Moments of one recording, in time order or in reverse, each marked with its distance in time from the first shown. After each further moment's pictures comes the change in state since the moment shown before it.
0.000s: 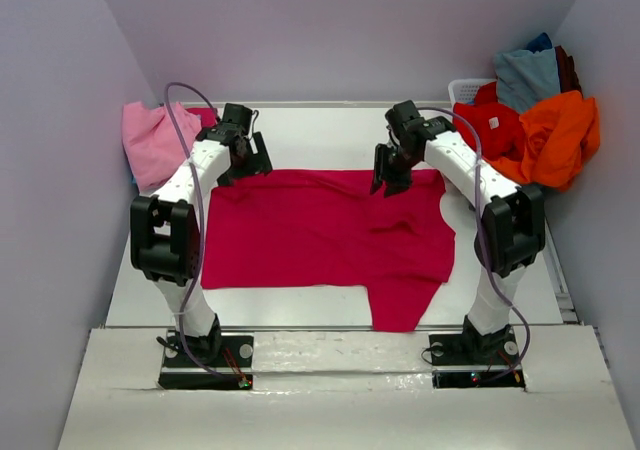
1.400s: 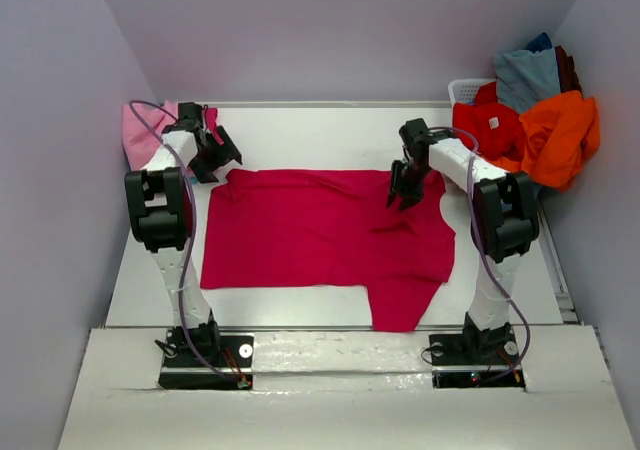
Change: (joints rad) left arm 0.294 0.307 0.167 0.116 0.325 -0.023; right arm -0.117 0.120 -0.135 0.097 0.012 -0.021
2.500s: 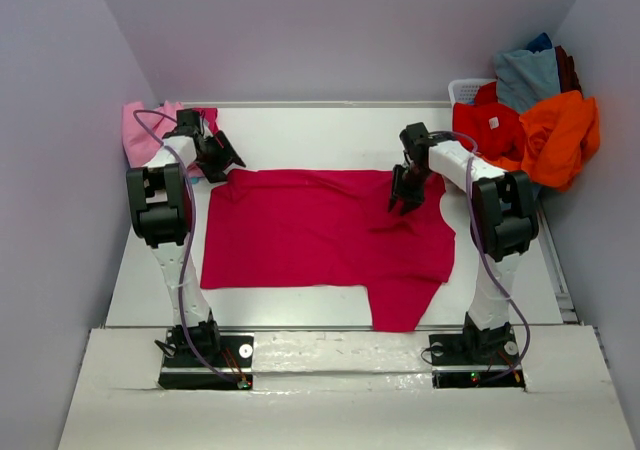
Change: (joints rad) left arm 0.036 0.065 -0.018 0.103 0.178 -0.001; right arm -0.008 0.011 -0.025 0.005 -0.002 -0.005
